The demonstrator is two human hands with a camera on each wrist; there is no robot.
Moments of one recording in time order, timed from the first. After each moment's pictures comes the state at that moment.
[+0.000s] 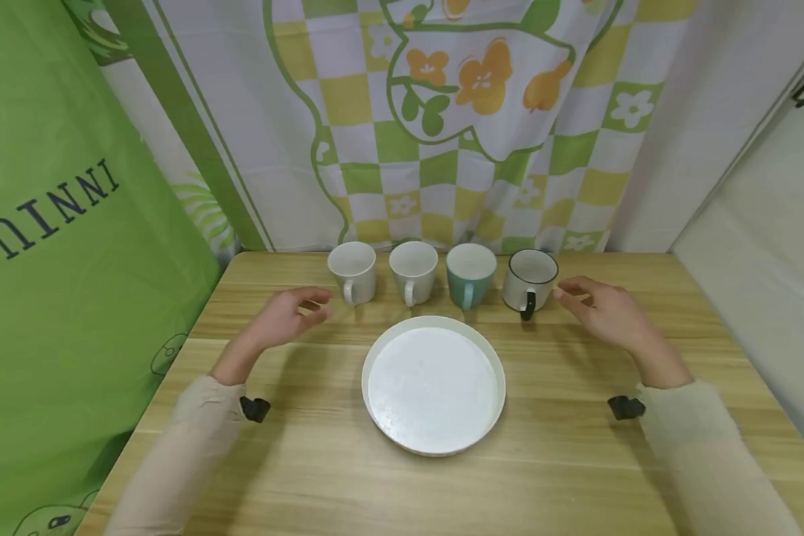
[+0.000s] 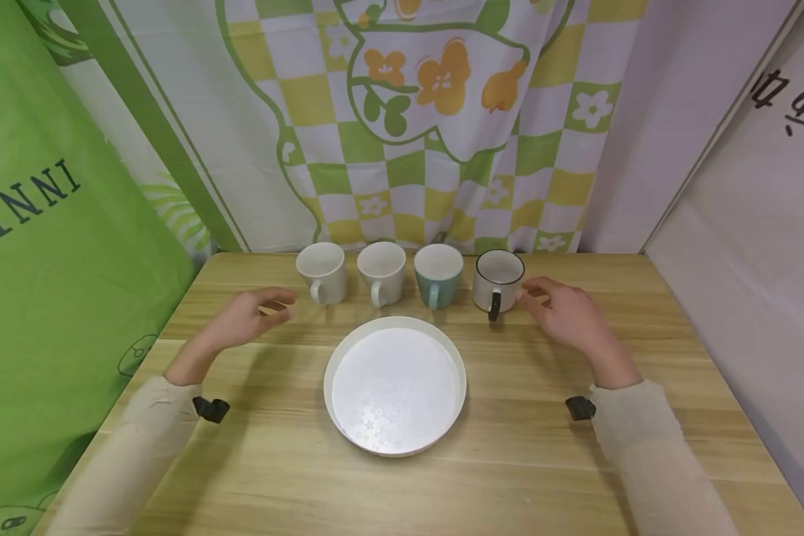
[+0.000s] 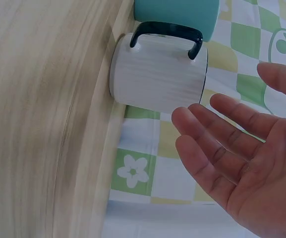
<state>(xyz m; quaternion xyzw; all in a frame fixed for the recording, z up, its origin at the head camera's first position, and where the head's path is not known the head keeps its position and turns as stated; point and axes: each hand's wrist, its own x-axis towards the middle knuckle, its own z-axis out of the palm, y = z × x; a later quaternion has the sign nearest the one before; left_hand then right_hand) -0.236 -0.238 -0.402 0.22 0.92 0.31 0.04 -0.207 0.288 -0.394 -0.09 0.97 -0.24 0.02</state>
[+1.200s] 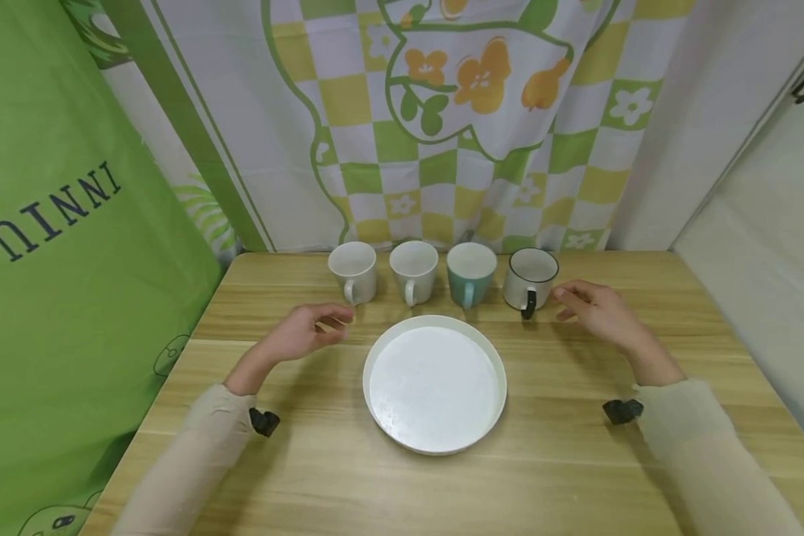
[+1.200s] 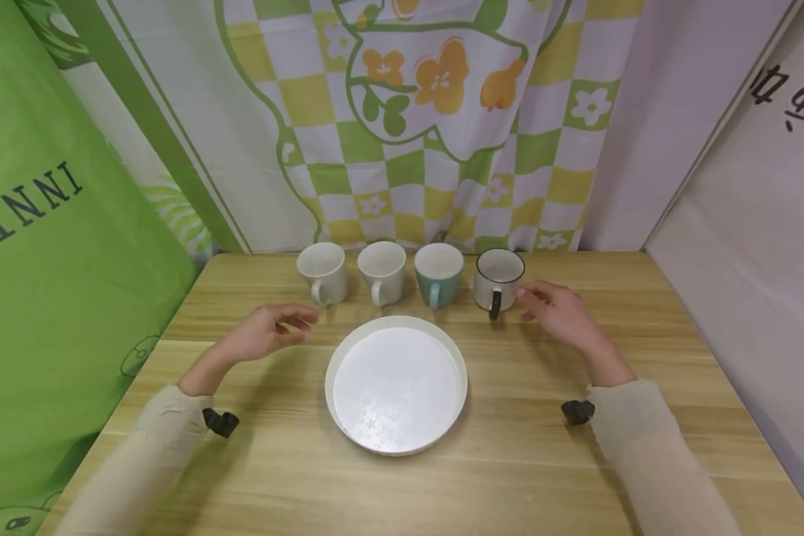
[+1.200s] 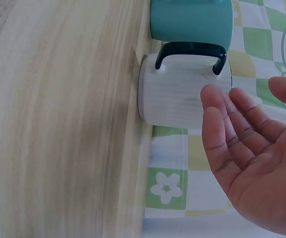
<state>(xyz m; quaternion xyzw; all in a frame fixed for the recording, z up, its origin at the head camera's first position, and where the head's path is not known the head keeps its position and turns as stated) -0.224 -0.219 -0.421 0.27 0.88 0.37 0.10 -0.211 0.292 -0.414 -0.06 0.91 -0.41 0.09</state>
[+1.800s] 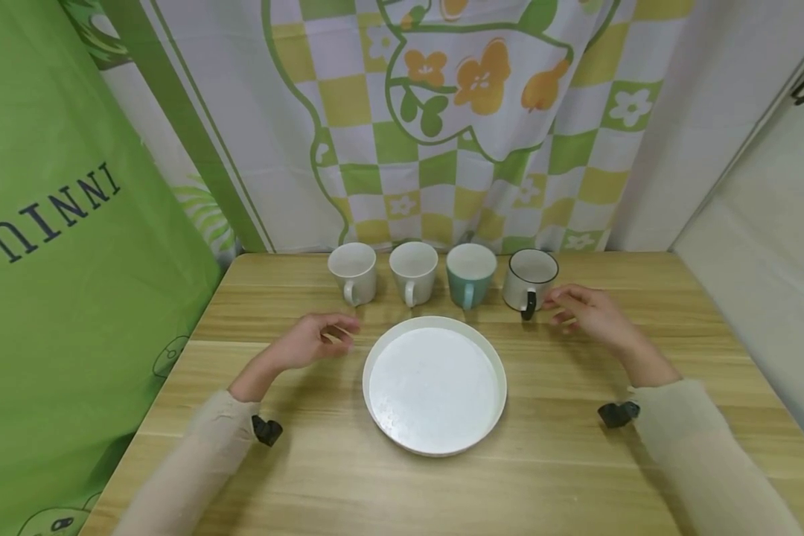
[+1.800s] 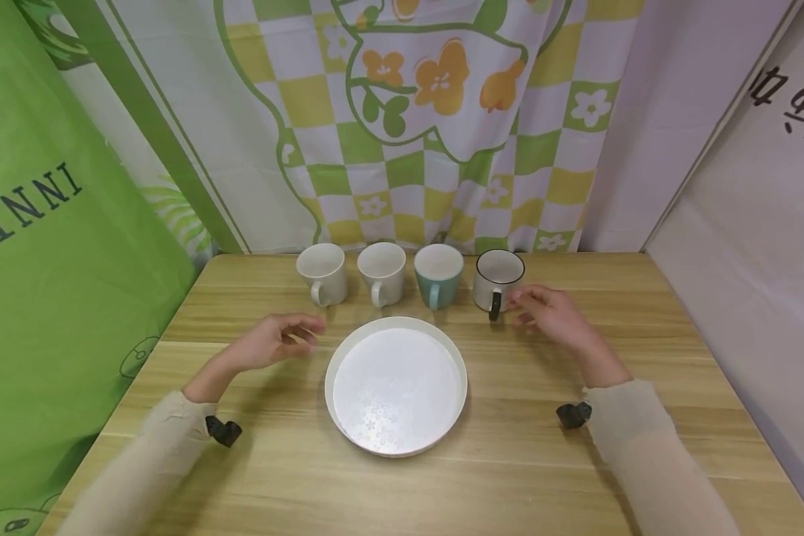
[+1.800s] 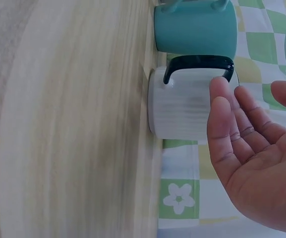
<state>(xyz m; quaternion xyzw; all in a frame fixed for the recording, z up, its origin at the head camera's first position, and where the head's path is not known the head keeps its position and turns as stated) -0.220 -0.216 -0.435 0.28 0.84 0.43 0.15 -0.214 0.286 -0.421 -0.05 0.85 -0.51 0.11</state>
